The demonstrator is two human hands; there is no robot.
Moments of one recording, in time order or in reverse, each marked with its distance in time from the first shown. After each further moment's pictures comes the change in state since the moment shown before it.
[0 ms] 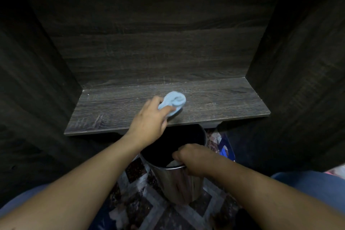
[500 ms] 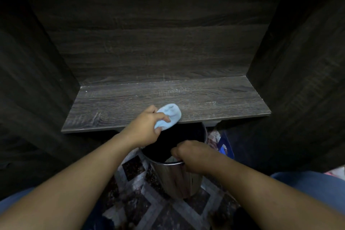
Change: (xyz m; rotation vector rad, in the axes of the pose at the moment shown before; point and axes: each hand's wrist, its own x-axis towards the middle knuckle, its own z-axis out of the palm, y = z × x) left_hand -0.008 -0.018 0.011 -0.267 -0.232 -0.120; right_hand 0.003 0.003 0.000 0.019 0.056 -0.002
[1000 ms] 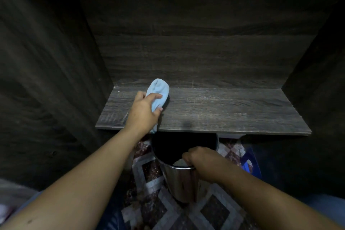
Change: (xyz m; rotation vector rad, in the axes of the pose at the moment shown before) left_hand -0.009 -0.046 -0.049 -0.042 0.485 -0.344; right_hand 0.042 -0.015 0.011 0.035 0.006 -0.059
